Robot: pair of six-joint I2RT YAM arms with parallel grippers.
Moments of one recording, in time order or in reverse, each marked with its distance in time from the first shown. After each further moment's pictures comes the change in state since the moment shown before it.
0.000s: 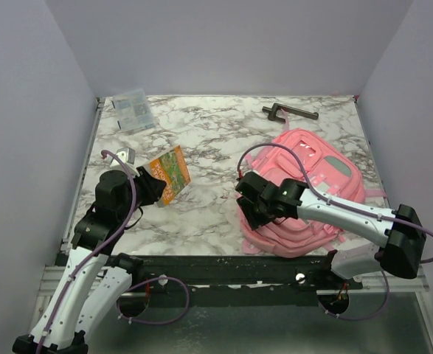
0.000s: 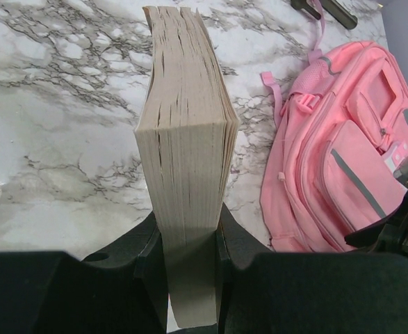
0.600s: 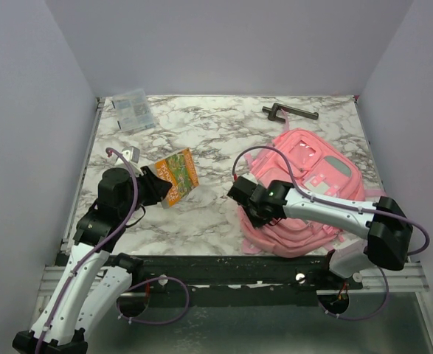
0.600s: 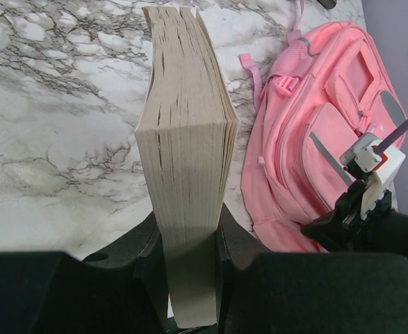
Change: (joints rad) left arm 0.000 0.031 0.000 0.014 0.090 -0.040; right arm 0.029 0.112 0.000 -0.005 0.085 0.024
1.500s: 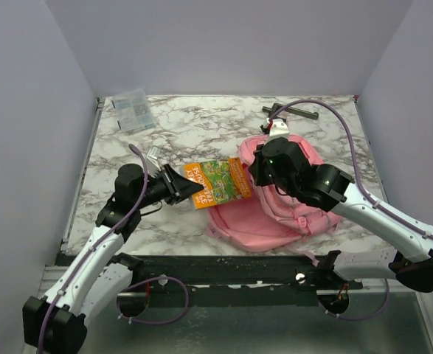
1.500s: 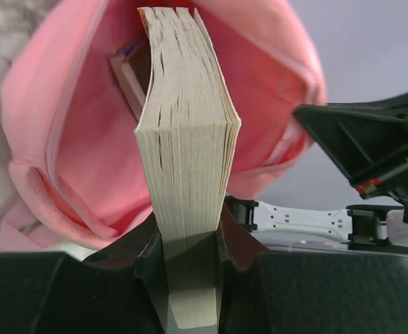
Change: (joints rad) left arm -0.005 0.113 -0.151 0.439 0.475 -0.452; right arm -0.063 -0.267 0.265 0.175 0.158 0.019
